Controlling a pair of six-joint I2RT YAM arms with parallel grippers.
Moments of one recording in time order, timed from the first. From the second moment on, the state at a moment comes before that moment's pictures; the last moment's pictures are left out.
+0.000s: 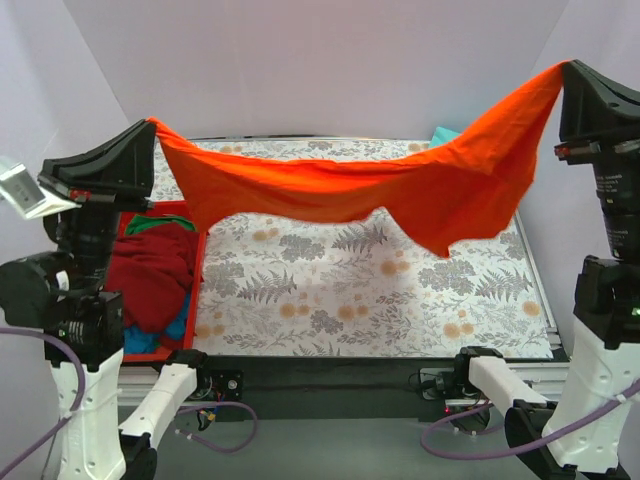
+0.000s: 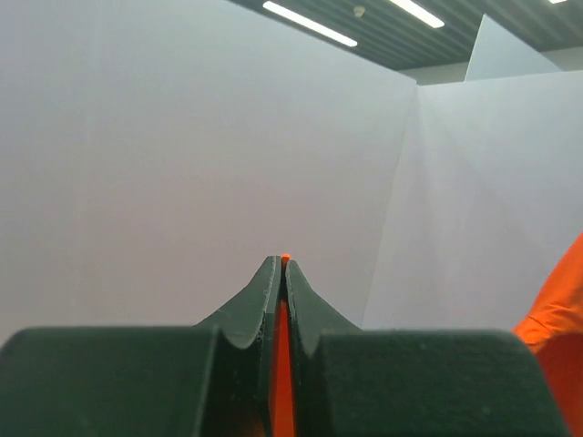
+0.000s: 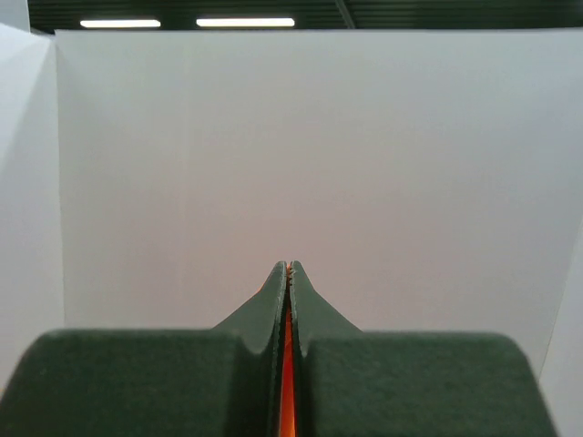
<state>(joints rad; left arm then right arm) -0.11 0.78 1.45 0.04 0.24 -0.46 -0.01 0.99 1.85 -0.17 -0.35 0.19</state>
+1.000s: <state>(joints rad) -0.08 2.03 1.38 -0.05 0.16 -0.50 -0.02 2.36 2.02 -0.21 -0.43 0.31</state>
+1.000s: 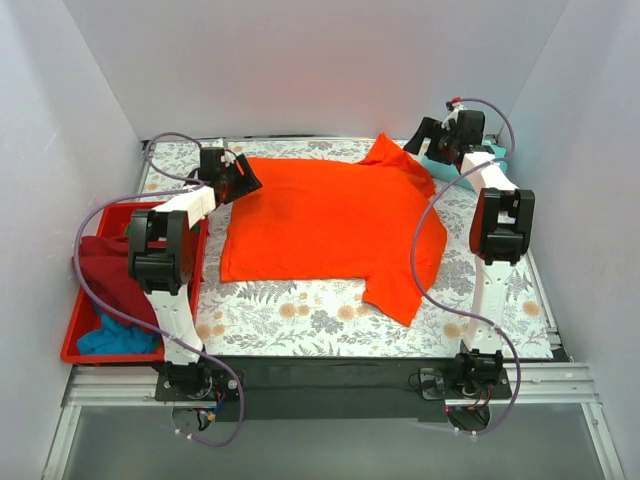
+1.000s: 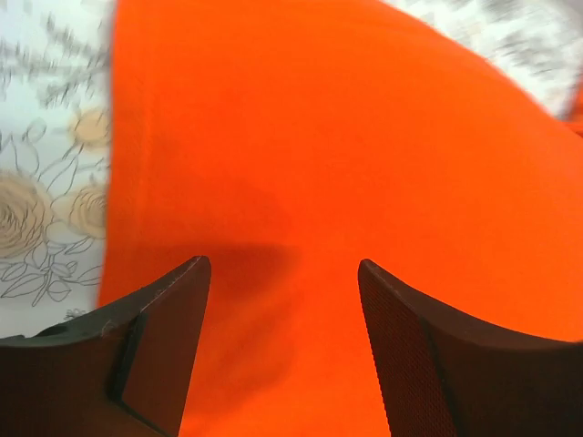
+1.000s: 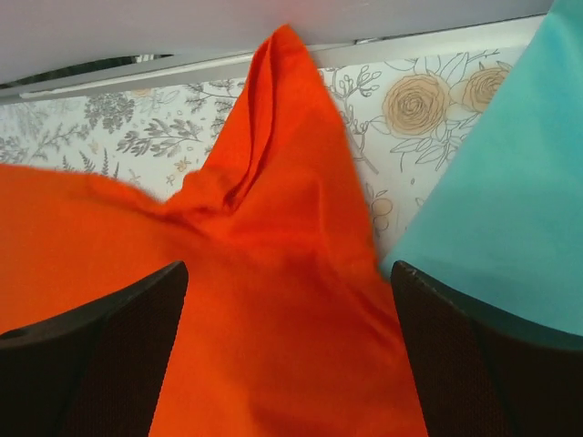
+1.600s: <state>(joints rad) -0.09 1.84 1.17 0.12 0.25 -0.49 0.13 1.77 1.29 0.11 -0.49 0.32</state>
